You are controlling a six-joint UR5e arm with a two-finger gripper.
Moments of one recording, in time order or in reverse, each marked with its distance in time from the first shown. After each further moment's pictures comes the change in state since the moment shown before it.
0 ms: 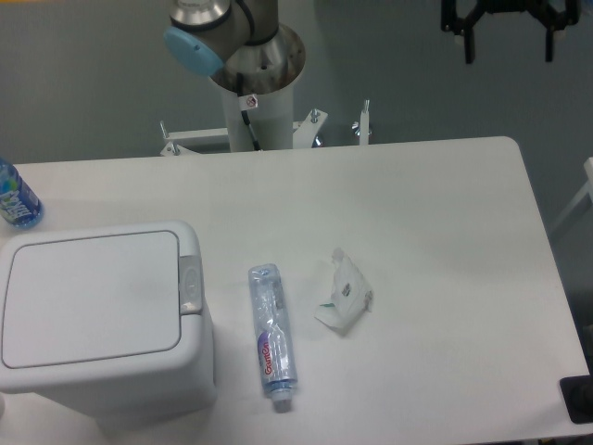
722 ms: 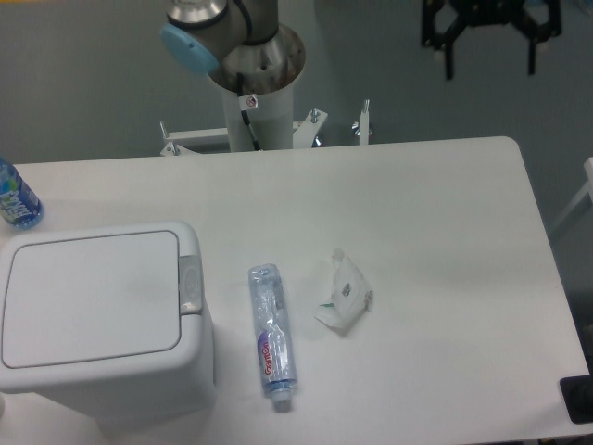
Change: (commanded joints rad) arm -0.242 -0.041 0.009 0.074 -0.008 -0.648
